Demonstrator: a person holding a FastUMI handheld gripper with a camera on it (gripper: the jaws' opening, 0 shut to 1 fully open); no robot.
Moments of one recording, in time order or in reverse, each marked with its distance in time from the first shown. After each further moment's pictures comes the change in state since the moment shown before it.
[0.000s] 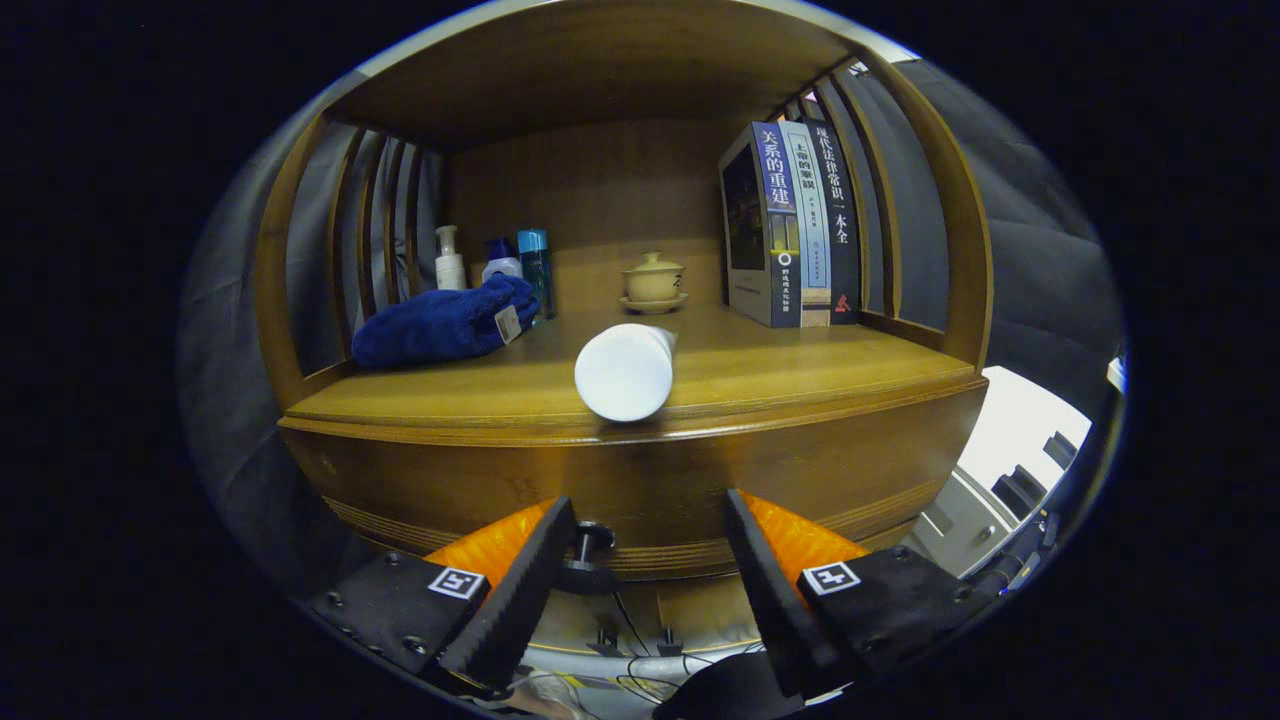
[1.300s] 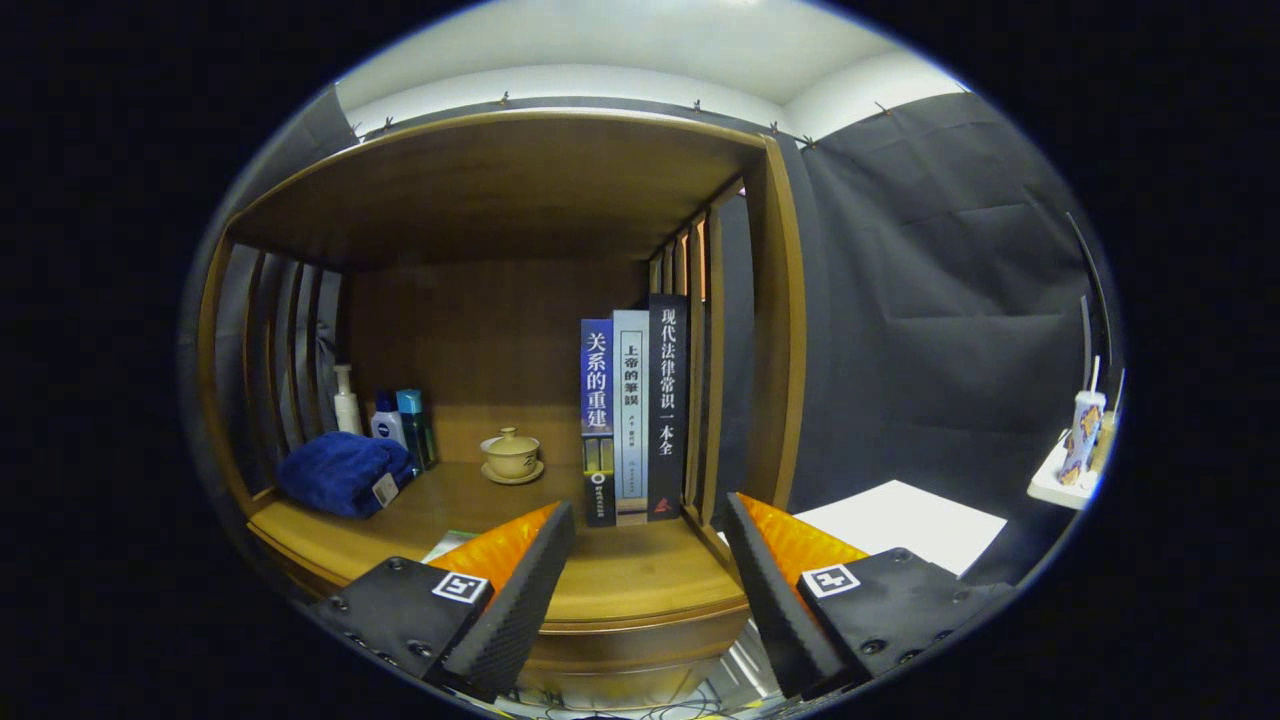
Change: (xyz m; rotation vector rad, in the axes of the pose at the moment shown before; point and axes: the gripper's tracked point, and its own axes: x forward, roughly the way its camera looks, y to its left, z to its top) arm -0.052 -0.135 0.188 -0.017 -0.273 -0.190
